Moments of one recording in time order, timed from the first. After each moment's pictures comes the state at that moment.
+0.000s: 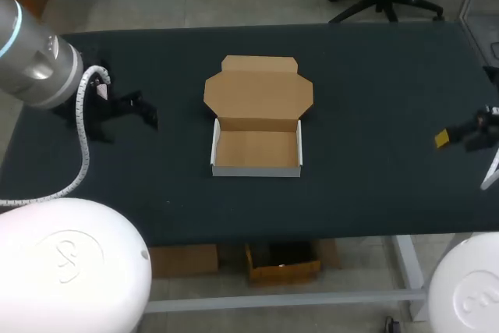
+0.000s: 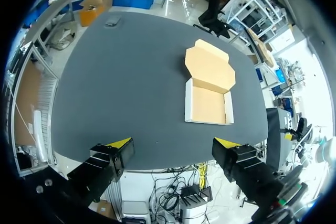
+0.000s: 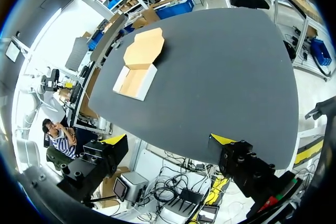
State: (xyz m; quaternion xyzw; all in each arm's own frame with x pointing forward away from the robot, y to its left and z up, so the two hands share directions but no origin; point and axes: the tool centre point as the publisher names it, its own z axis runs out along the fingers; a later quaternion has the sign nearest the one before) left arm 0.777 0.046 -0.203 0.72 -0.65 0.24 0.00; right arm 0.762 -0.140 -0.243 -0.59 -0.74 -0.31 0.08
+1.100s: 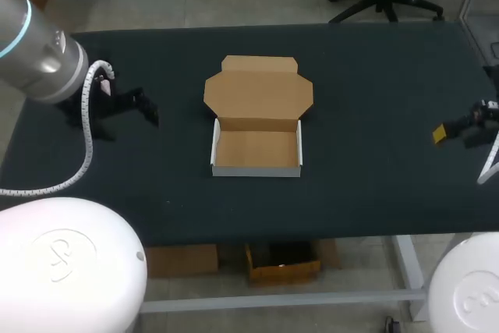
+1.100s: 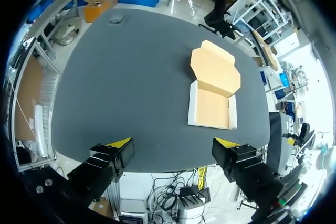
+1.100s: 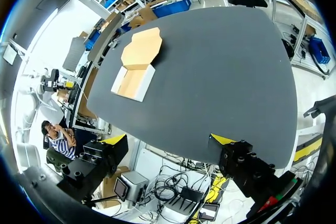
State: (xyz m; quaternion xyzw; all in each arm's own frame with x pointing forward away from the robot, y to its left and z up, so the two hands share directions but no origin) left arm 0.791 0.050 -0.211 0.74 -0.64 0.22 0.00; right arm 0.768 -0.138 -0.241 -0.60 -0.74 -0.30 0.08
